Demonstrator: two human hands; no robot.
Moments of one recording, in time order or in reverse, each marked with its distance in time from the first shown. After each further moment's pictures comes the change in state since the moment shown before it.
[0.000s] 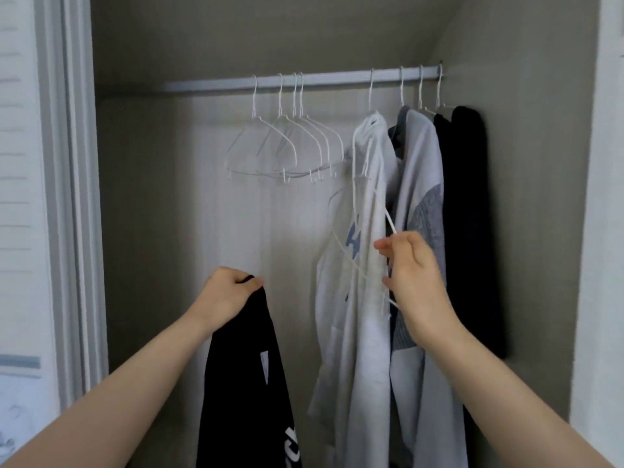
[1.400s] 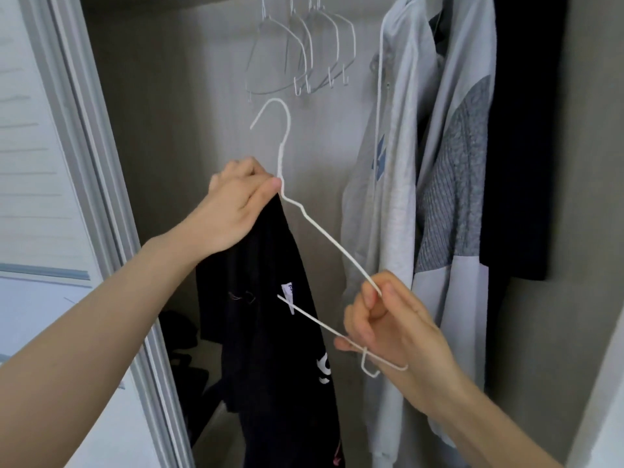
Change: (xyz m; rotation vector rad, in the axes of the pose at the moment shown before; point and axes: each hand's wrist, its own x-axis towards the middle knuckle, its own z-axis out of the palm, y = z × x) left_hand -0.037 0.027 -0.030 0.375 0.017 0.546; right_hand -0.120 0.073 -0.006 0.839 -0.745 0.316
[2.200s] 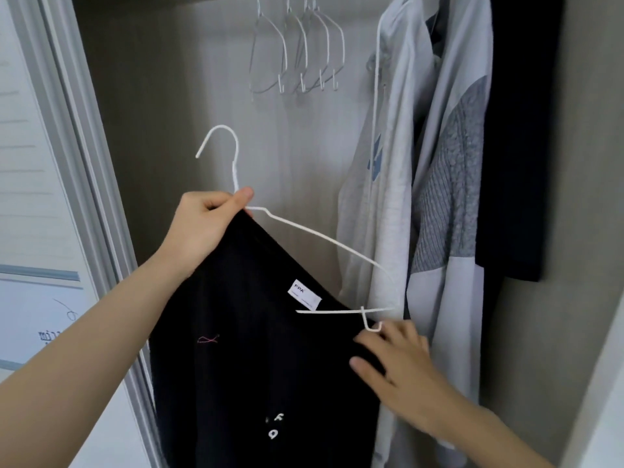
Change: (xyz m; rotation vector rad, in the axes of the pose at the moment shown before) left_hand -0.021 -0.017 0.011 -0.447 0.220 -0.435; right_hand -0.028 0.037 -0.056 -1.729 0.016 0.142
